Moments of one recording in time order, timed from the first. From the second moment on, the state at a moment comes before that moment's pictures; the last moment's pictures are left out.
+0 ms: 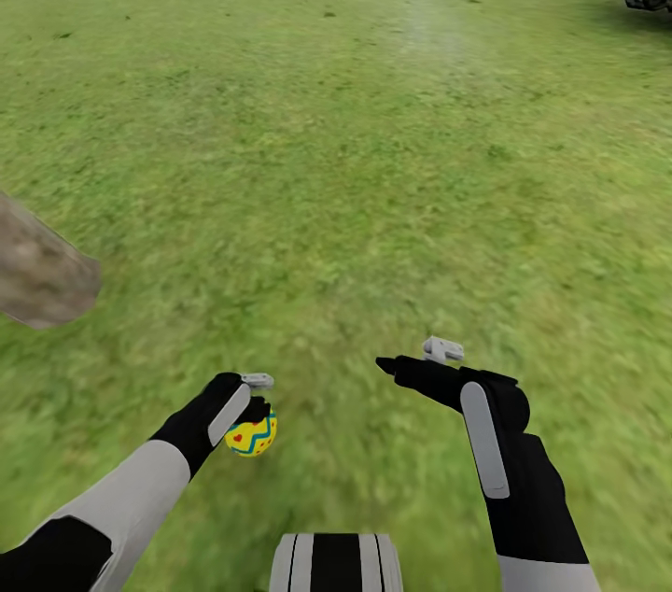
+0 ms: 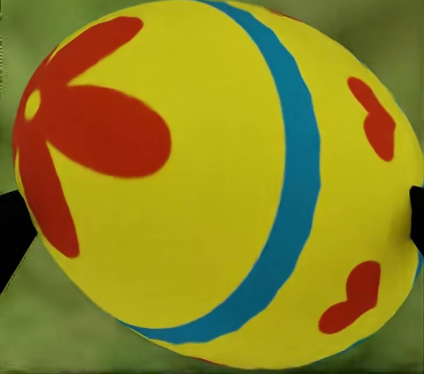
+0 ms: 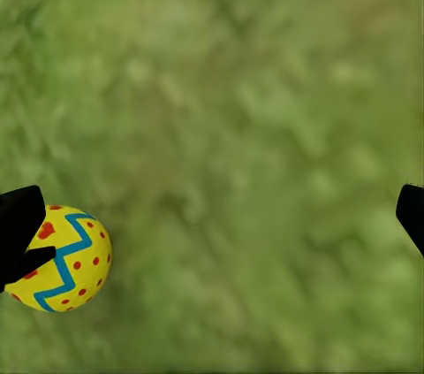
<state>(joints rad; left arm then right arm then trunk) -0.83 0.01 -0.37 -0.59 0.56 0.76 0.41 -0.48 0.16 -0.05 -1.58 -0.31 1.04 -0.02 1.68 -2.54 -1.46</state>
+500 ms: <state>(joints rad) -0.83 0.01 -0.37 -0.59 0.56 0.70 0.39 -0.48 0.16 -0.05 -1.58 -0.32 1.04 -0.02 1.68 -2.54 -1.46</state>
